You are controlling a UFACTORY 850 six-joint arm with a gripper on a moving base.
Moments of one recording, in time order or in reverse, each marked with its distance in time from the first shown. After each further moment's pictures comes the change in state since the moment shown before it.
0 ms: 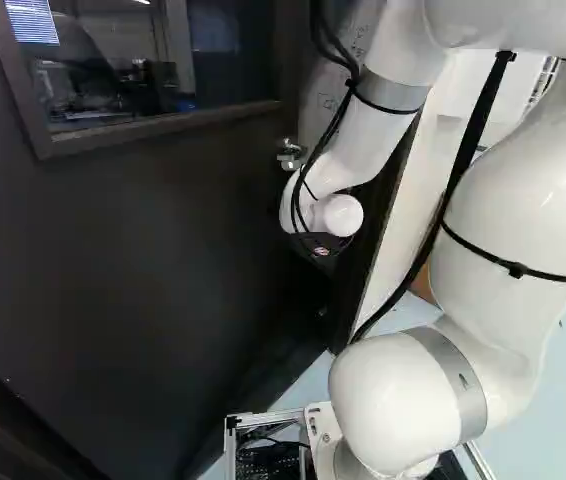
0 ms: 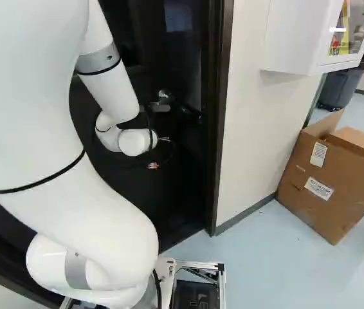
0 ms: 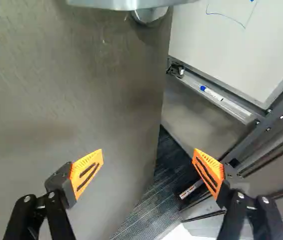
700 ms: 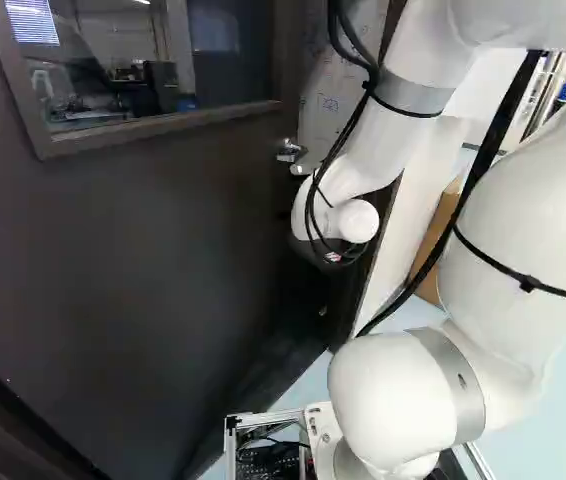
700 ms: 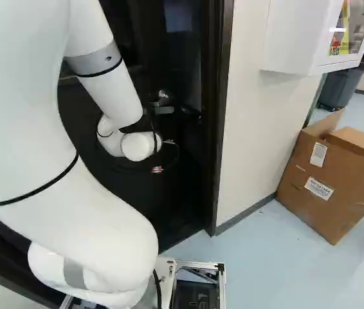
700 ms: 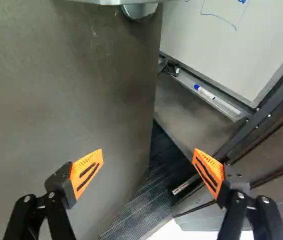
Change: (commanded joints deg) arm -3.9 3.3 3.4 -4.9 0.0 0.0
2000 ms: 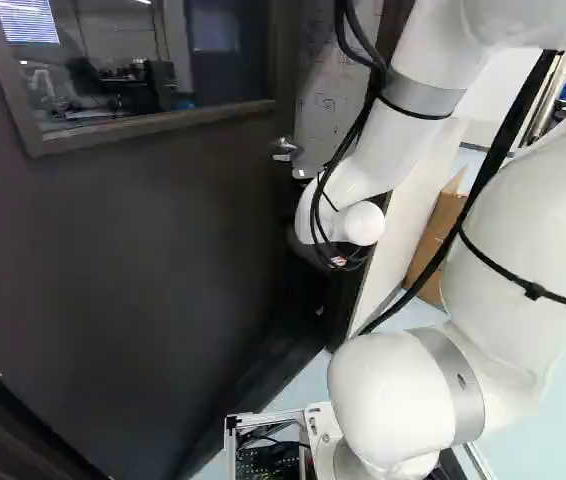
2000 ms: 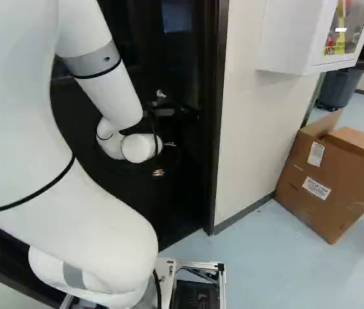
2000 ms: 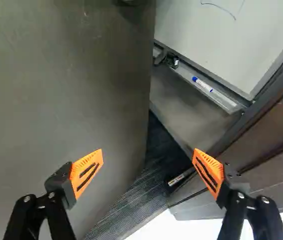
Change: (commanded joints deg) arm -1.7 2.1 2.1 -2.6 -2.3 0.0
